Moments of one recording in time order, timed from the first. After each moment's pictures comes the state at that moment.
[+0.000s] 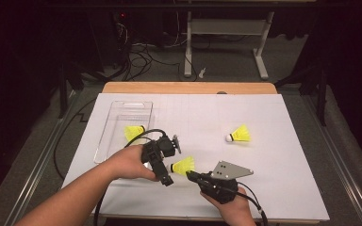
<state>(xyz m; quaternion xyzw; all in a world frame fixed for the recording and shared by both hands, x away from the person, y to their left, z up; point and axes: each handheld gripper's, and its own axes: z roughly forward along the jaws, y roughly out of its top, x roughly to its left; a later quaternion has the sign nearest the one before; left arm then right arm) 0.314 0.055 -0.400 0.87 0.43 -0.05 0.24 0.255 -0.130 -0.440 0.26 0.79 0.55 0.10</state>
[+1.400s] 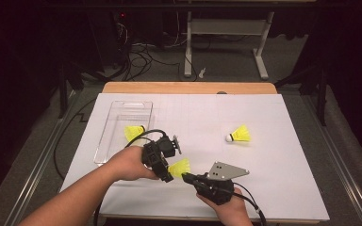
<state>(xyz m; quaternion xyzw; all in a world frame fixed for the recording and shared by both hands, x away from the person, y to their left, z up) 0.312 0.055 -0.399 0.87 0.42 -0.06 0.25 0.254 -0.121 -0.441 0.25 0.79 0.55 0.08</state>
